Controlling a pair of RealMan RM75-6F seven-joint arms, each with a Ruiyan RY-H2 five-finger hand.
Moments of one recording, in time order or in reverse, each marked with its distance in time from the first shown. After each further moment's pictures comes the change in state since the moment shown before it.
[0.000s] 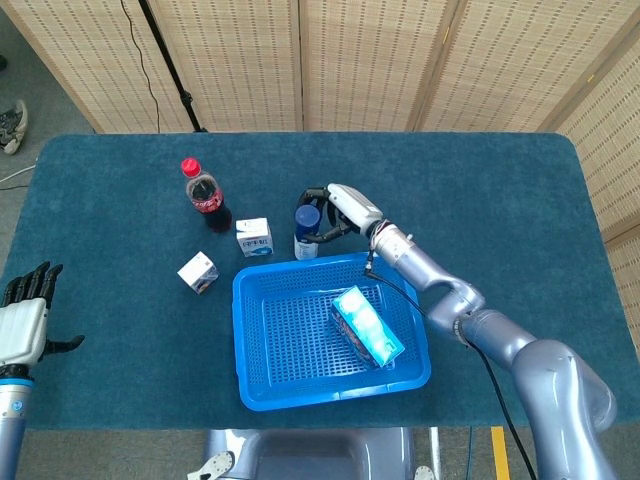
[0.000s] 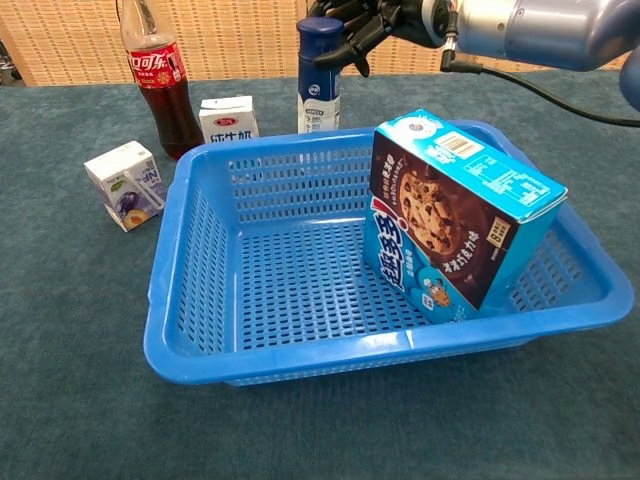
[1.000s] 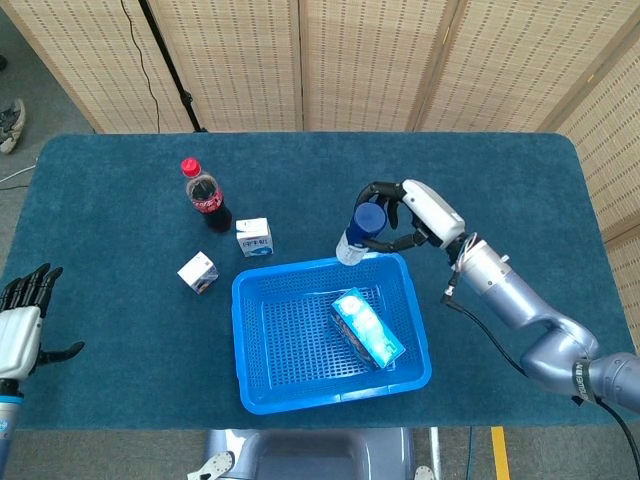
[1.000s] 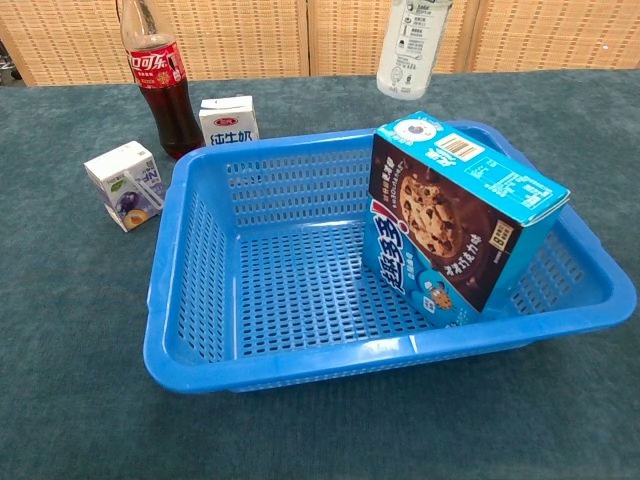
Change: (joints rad) left arm 0.055 0.081 0.047 -0.069 0.174 0.058 -0.111; right arm -0.255 0.582 0.062 -0.763 0.068 0.168 -0.237
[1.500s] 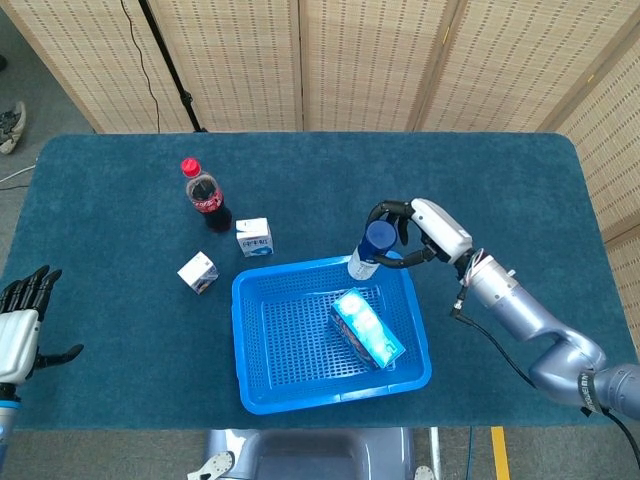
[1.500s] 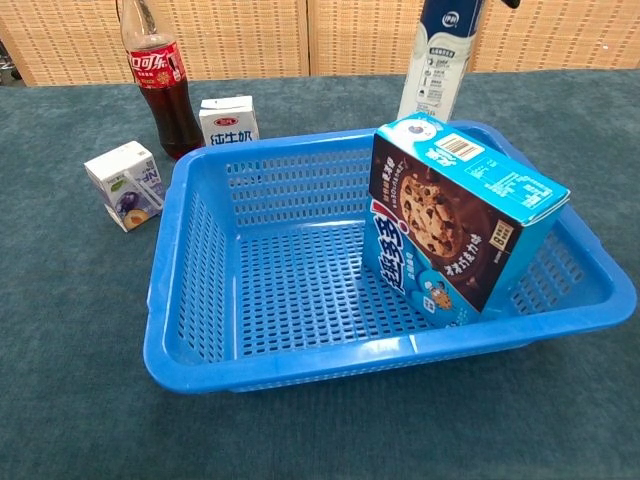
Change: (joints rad) left arm 0.013 0.009 0.009 0.000 0.031 0.006 -0.023; right arm -0.050 -0.056 -0.036 0.050 -0.040 0.004 -0.011
